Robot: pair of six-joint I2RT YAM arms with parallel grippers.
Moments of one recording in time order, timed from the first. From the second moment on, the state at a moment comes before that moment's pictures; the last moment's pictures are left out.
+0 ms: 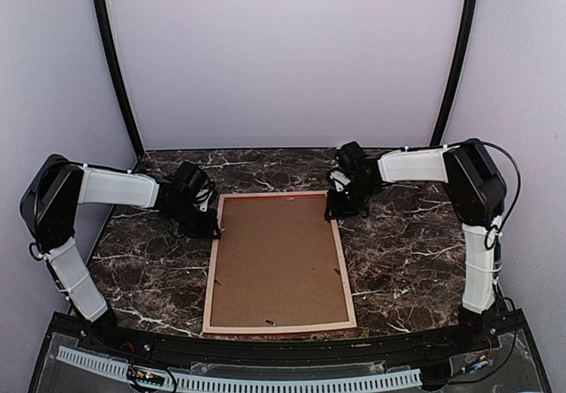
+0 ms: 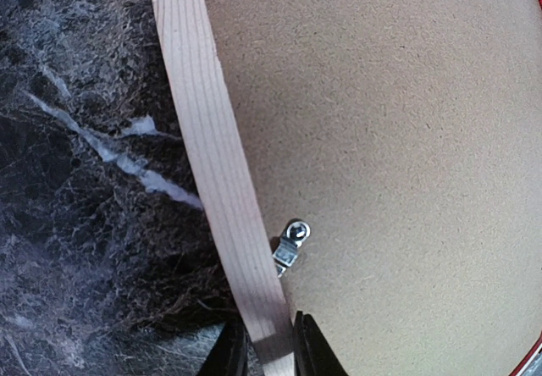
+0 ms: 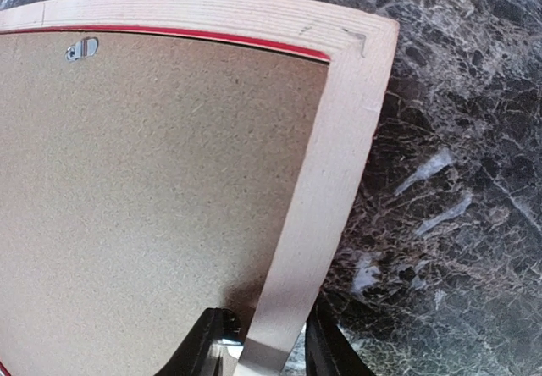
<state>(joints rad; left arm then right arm) -0.49 1.74 1.01 -0.42 0.17 -0.38 0.56 2.08 1.48 -0.56 -0.20 0.29</state>
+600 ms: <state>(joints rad) -0.49 1.74 1.01 -0.43 0.17 -0.37 0.56 2.09 1.49 -0.59 -0.19 0.21</state>
